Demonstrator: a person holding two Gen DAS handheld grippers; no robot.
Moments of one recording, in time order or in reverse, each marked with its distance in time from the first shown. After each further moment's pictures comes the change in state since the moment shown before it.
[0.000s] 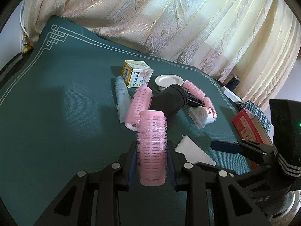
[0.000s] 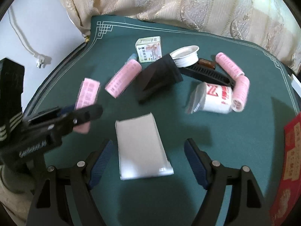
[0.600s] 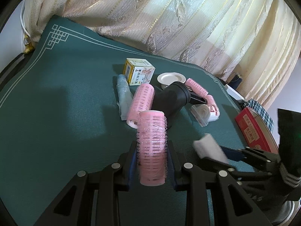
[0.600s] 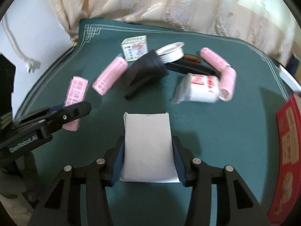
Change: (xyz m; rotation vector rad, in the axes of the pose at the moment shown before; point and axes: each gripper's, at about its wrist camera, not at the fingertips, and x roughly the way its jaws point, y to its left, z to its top) left arm 0.003 -0.003 -0.003 0.004 0.006 0.027; right arm -0.011 -0.011 -0.020 0.079 -0.051 -0.085
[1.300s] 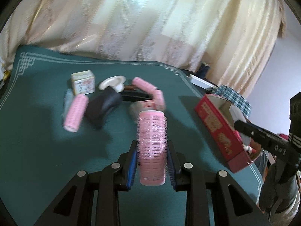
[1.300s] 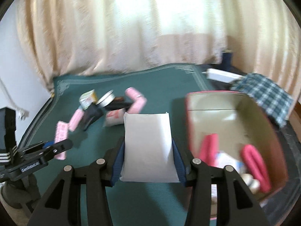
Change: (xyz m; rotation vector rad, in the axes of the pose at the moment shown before) left arm -0.021 -0.110 -0.010 0.167 0.006 -0.110; right arm -0.144 -0.108 -0.041 0.235 -0.283 -0.177
